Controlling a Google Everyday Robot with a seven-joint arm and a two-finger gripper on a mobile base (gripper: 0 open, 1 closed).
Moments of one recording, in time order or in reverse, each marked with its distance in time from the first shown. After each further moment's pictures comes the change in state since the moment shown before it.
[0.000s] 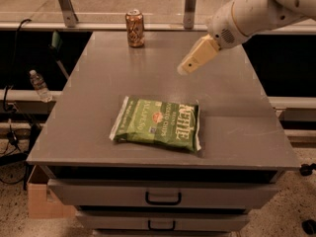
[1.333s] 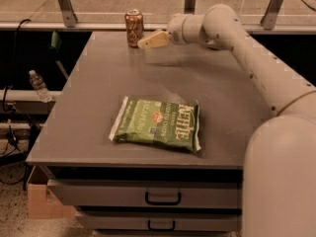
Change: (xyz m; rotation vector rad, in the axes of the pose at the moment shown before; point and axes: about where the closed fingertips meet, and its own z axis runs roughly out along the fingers) arm -0.061 -0.125 0.187 0.136 -0.416 0.188
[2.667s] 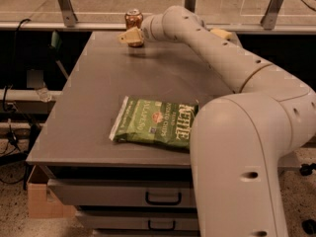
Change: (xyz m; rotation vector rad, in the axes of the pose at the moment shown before) arm -0.008 0.012 0.087 0.134 0.082 0.133
